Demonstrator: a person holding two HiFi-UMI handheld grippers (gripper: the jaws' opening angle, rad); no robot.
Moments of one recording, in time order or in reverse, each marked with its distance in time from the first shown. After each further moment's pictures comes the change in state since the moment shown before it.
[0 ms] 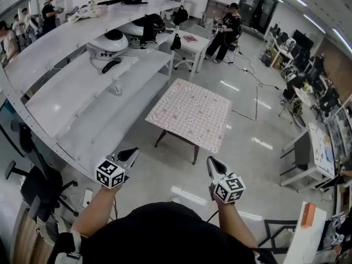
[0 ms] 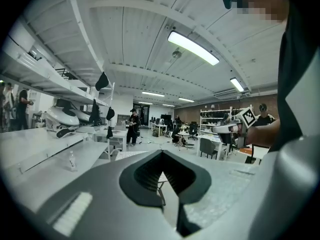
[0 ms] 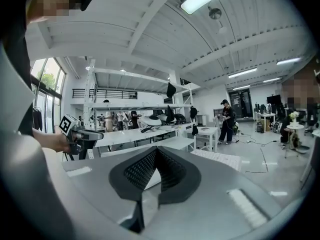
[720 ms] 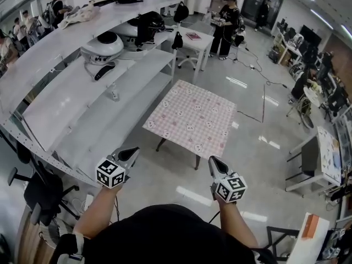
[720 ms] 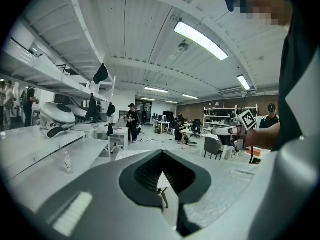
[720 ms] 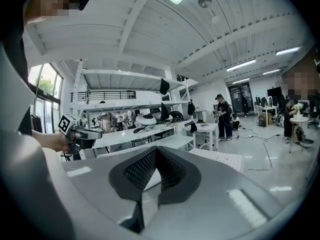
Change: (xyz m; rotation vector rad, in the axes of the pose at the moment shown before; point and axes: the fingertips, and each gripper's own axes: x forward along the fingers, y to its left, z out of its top) left arm 0.100 0.045 0.018 -0.025 0.045 0.020; right arm 0.075 -0.095 0.006 0.054 0.024 0.020
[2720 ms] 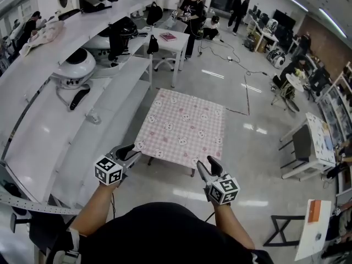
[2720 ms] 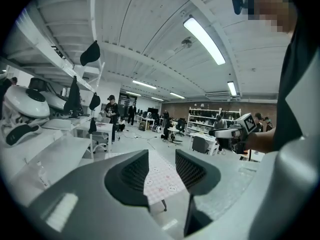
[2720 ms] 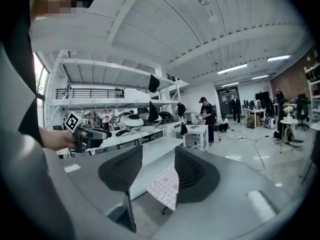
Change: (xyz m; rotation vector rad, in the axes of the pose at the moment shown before) left arm 0.129 0.144 0.028 -0.005 0.042 -0.236; right arm 0.133 -0.024 0.028 0.015 -0.019 -0.150
